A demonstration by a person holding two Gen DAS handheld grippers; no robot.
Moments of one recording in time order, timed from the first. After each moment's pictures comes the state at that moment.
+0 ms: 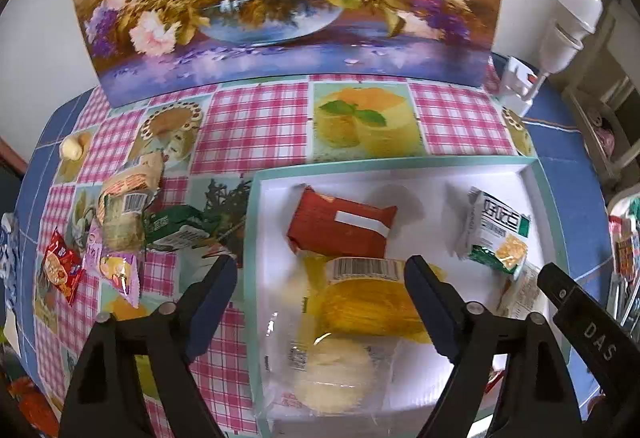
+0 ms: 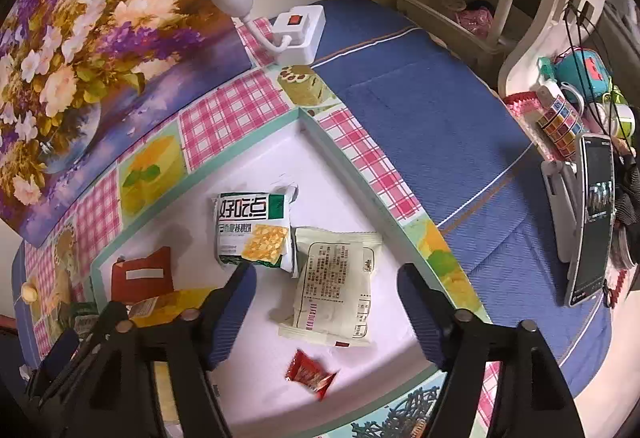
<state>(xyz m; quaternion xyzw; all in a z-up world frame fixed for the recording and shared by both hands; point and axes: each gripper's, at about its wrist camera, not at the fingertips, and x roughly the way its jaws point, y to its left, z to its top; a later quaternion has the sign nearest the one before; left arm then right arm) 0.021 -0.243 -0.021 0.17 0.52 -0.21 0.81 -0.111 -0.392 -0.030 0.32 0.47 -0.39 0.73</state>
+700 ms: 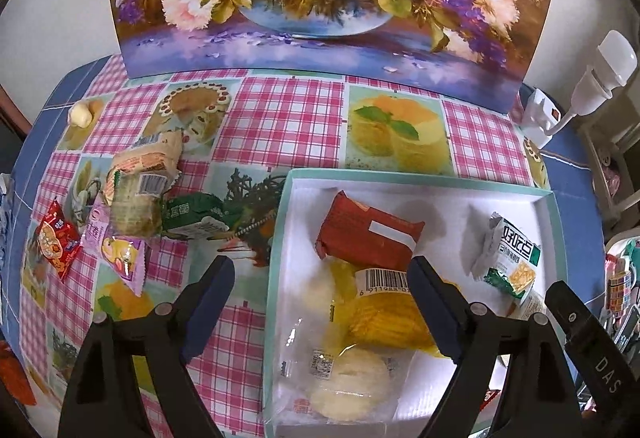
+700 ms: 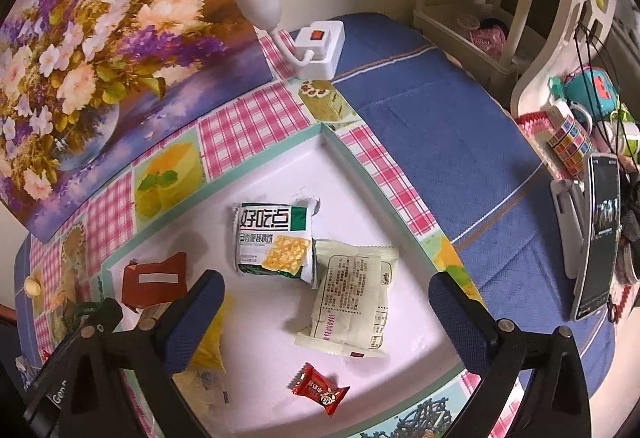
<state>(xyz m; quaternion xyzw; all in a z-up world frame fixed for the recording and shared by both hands) 0.039 -0.221 -0.022 0.11 0.54 -0.19 0.81 -0.103 -0.384 -0.022 0.30 0.45 -0.38 0.75</state>
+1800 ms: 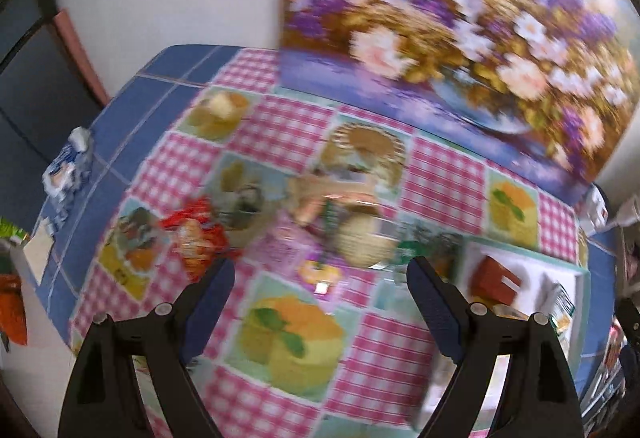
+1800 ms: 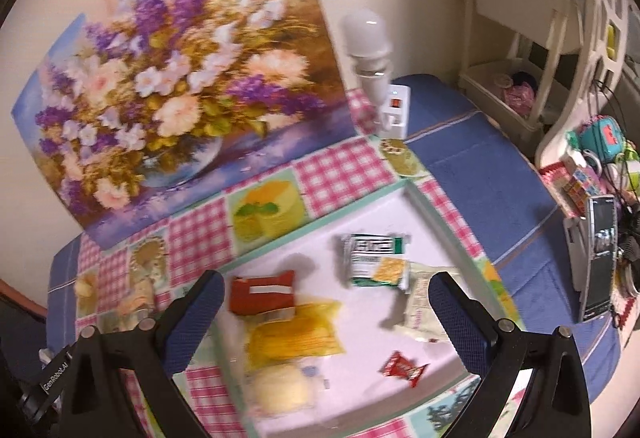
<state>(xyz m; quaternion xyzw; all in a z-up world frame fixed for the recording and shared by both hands) 0.097 -0.055 0.046 0.04 0.52 -0.06 0.85 -0.067 -0.315 0.063 0.28 0.39 -0.34 0.81</state>
